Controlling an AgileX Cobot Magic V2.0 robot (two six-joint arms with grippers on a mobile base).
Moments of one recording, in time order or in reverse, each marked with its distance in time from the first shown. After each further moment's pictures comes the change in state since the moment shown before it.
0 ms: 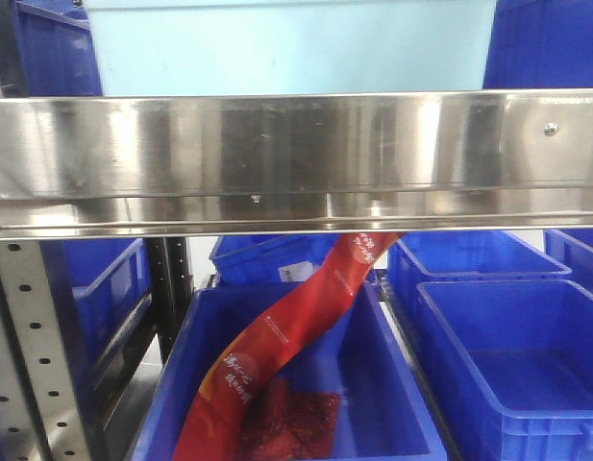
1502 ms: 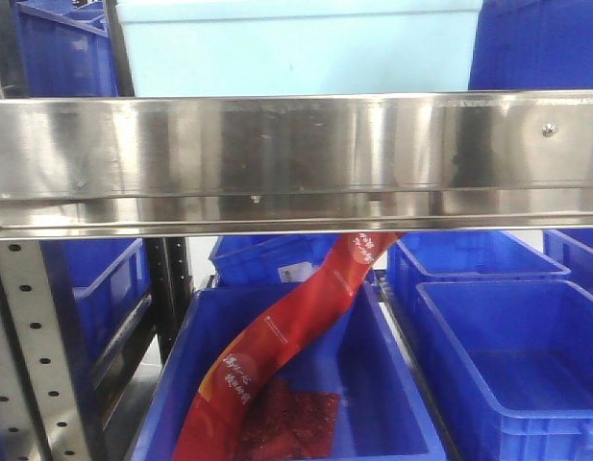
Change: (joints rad) left arm -0.004 -0.516 0.715 0.053 -0.366 0.009; right arm 0.001 -0.525 0.738 -0.049 -0.488 -0.002
